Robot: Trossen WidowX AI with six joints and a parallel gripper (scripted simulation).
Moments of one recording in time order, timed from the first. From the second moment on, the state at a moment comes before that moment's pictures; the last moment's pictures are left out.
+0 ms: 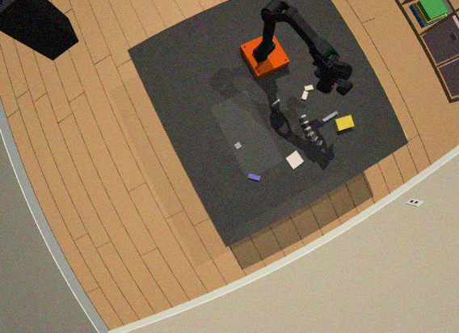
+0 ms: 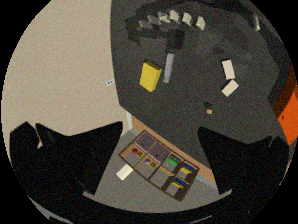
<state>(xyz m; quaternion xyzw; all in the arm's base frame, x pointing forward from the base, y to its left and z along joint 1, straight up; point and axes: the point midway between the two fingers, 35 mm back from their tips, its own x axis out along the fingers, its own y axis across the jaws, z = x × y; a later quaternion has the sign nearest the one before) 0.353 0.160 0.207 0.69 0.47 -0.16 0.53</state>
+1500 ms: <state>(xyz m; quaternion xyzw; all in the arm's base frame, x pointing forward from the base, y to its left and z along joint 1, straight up) 0.322 0.109 -0.008 0.32 0.63 -0.30 0.64</state>
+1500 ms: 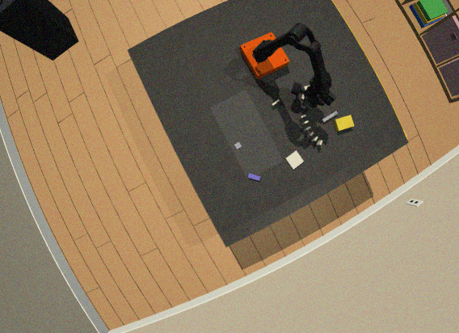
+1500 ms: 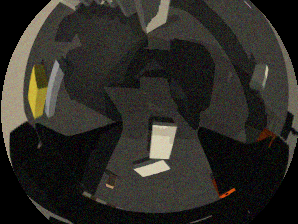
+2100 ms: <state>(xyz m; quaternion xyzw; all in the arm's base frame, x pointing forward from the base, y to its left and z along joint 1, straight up) 0.321 0.108 -0.010 0.32 0.63 -0.30 0.64</state>
